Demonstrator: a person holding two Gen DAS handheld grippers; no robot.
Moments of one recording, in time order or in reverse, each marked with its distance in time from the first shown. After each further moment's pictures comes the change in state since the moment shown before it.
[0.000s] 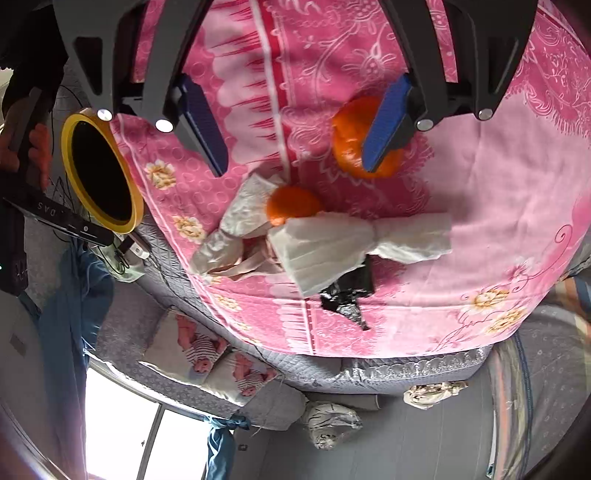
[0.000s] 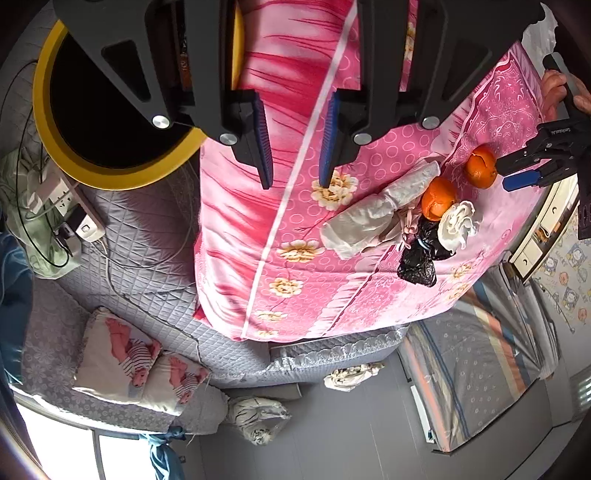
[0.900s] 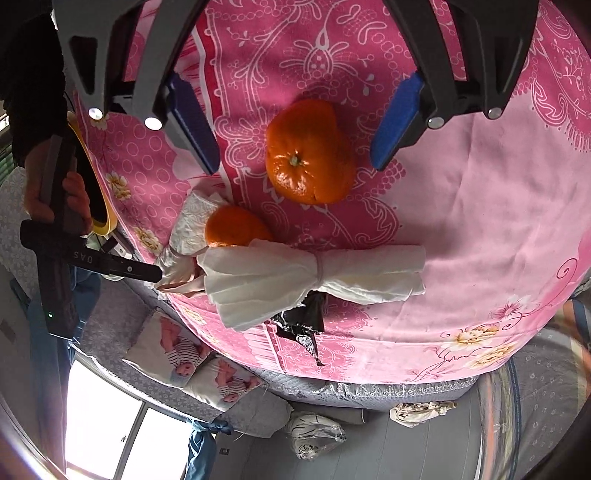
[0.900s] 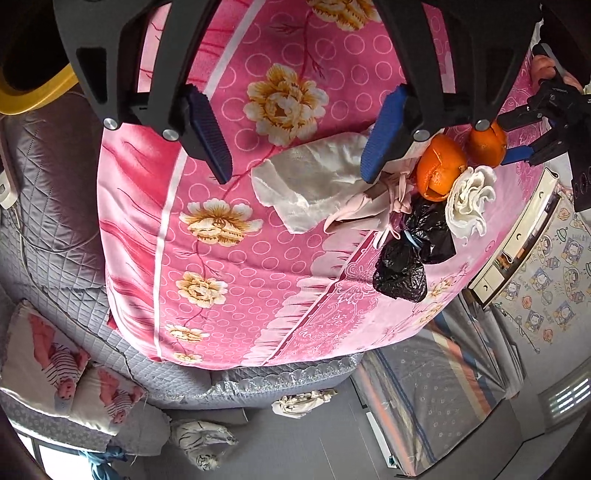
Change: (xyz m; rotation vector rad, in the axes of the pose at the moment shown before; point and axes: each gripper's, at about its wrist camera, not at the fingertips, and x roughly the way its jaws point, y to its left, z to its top) left arm 0.032 0.038 -0.016 -0.049 0.032 -0.009; right arm 0.118 0.023 0.041 -0.067 0.090 0.202
